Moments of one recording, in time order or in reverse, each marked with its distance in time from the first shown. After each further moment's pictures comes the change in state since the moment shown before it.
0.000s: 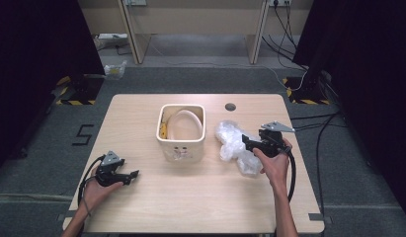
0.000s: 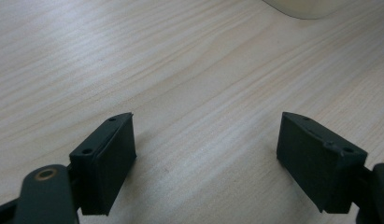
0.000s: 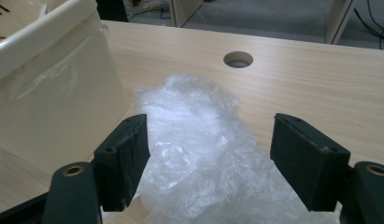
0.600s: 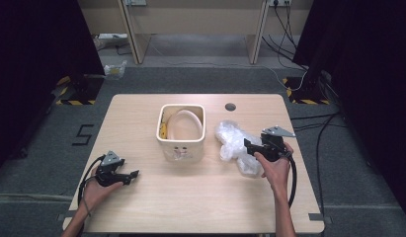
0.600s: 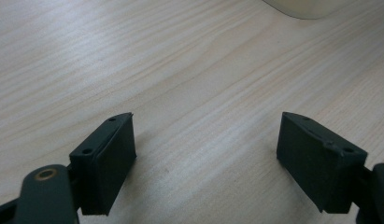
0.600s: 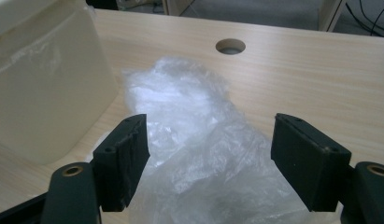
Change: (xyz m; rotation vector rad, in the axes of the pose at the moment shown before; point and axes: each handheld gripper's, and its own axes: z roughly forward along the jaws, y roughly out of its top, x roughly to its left) left arm 0.000 0.000 0.000 0.001 -0.001 0.000; right arm -0.003 -0.015 0.001 0.015 -0.028 0.002
